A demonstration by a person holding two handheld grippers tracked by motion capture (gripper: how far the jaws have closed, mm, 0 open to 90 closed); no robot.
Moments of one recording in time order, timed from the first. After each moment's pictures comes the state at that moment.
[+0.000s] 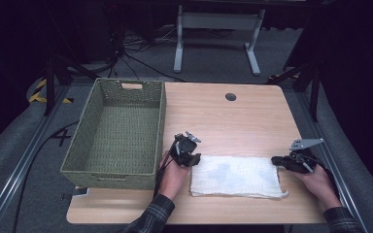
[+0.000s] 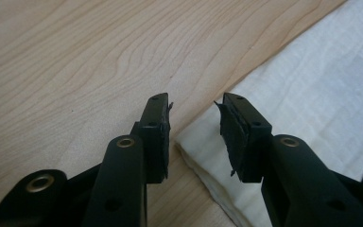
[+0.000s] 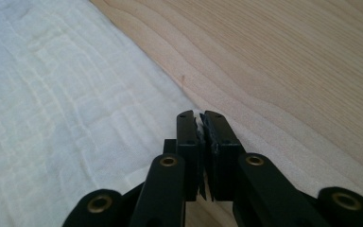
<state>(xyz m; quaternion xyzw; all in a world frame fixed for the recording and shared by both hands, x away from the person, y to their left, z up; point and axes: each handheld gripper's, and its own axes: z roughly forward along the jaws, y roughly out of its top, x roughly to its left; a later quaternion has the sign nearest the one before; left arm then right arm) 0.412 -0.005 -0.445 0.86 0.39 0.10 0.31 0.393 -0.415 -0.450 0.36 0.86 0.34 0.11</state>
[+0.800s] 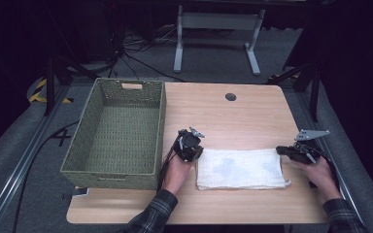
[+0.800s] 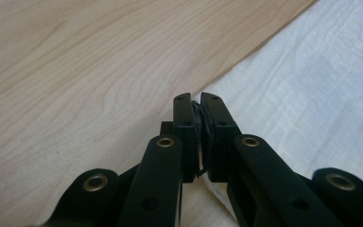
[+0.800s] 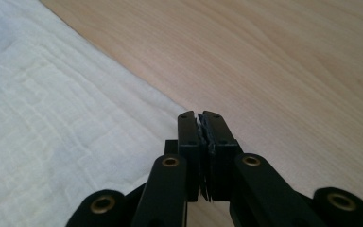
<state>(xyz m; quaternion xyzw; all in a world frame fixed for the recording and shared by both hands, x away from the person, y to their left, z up) 0.428 -0.015 -0.435 0.85 0.38 0.08 0.35 0.417 -0.432 -0.437 0.38 0.84 0.35 0.16</state>
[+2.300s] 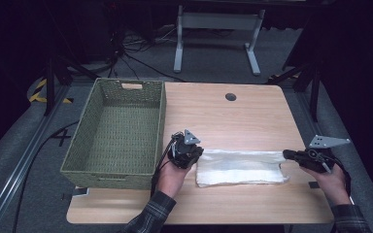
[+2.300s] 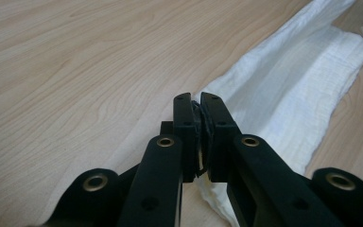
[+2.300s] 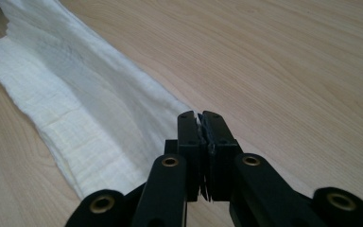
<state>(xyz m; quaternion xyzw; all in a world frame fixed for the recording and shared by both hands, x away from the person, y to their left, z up) 0.379 0.005 -0.406 0.84 0.34 0.11 0.41 0.371 -0.437 -0.409 0.35 0.83 0.41 0.16</state>
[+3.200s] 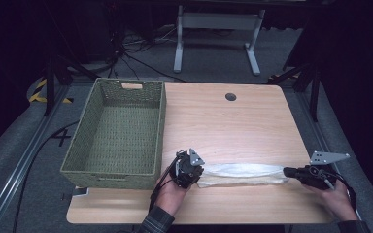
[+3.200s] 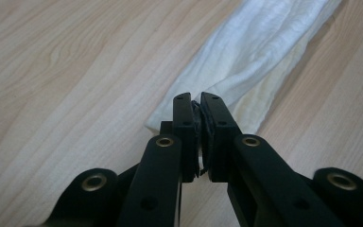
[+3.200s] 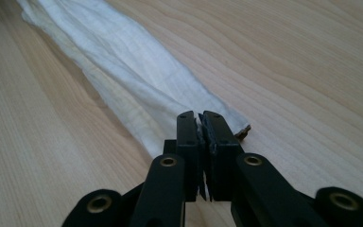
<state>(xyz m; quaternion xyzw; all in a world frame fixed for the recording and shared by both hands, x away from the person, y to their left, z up) 0.340 0.000 -0.427 0.88 0.31 0.09 0.35 0.334 -0.436 -0.431 0.34 0.85 0.39 0.11</state>
